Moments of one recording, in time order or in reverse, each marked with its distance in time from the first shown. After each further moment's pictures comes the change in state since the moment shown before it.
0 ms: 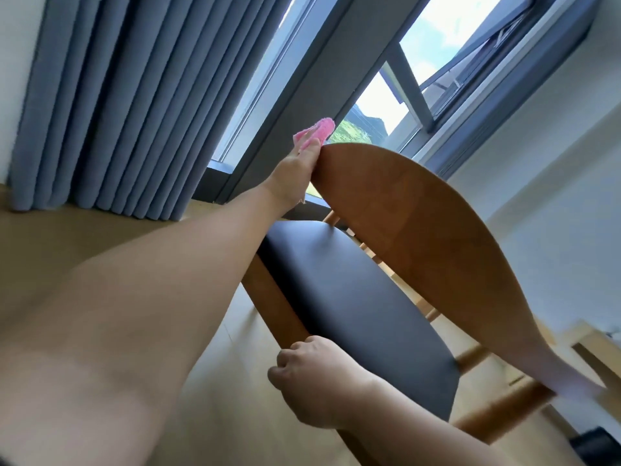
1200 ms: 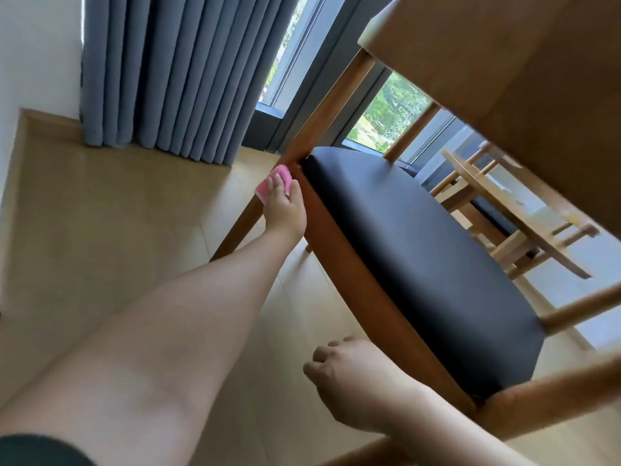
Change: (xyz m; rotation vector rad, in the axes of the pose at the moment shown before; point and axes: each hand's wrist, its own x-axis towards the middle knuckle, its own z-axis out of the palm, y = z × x) left_hand -0.129 -0.162 -0.007 0.388 0.514 -0.519; right_hand -0.006 -0.037 0.115 0.153 -0.006 -0.068
